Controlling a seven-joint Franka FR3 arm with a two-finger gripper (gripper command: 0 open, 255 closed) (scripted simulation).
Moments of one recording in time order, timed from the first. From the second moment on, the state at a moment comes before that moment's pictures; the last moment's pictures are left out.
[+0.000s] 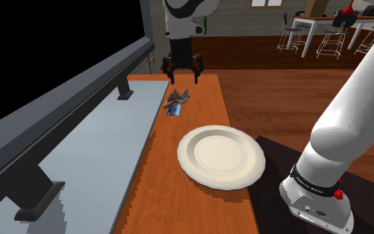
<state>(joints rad) -0.17 -0.10 0.30 -1.94 0.07 1.75 1.16</state>
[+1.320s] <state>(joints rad) -0.17 0.14 0.30 -1.82 0.00 1.80 1.49</state>
